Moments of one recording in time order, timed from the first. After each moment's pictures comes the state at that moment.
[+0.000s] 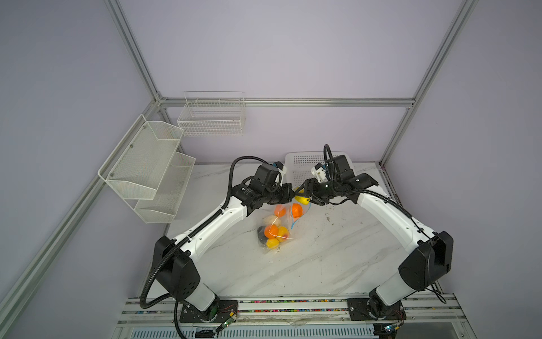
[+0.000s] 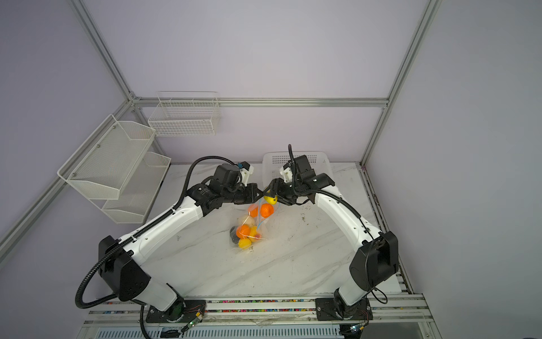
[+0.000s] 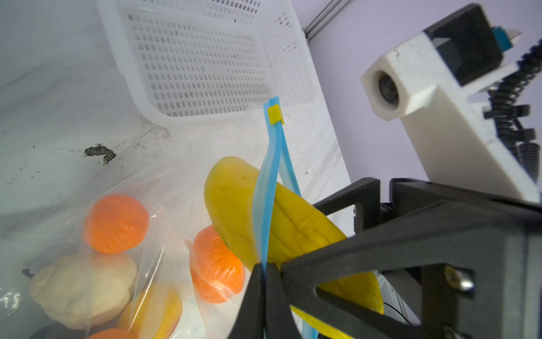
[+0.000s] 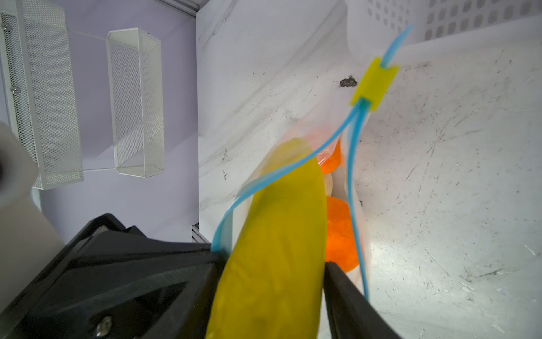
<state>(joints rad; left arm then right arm) -0.62 1.55 1.46 -0.55 0.26 -0.62 0.49 1.59 1.52 -0.75 -0.53 0.74</state>
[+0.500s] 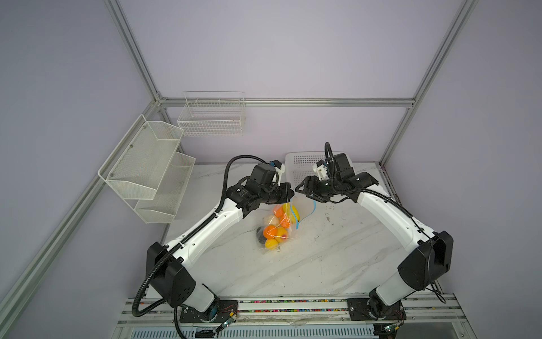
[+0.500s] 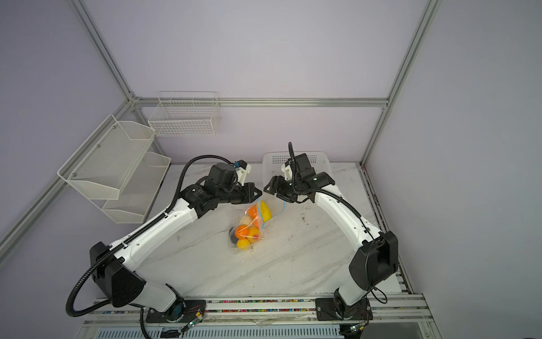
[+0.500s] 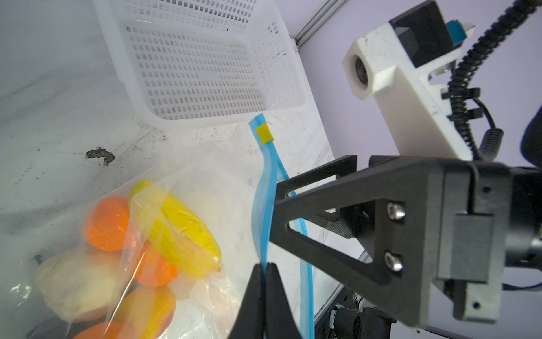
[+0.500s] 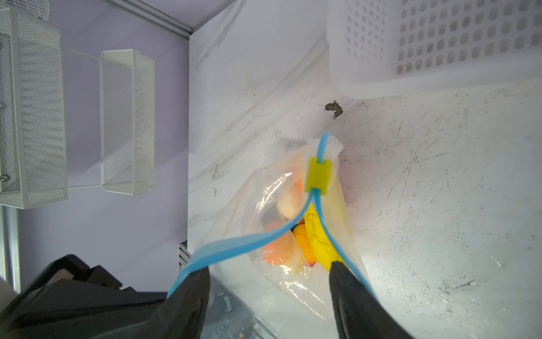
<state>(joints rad) -0.62 1.51 1.46 -0.56 0.26 -0.62 0.49 1.60 1.55 -0.75 -0.44 0.72</state>
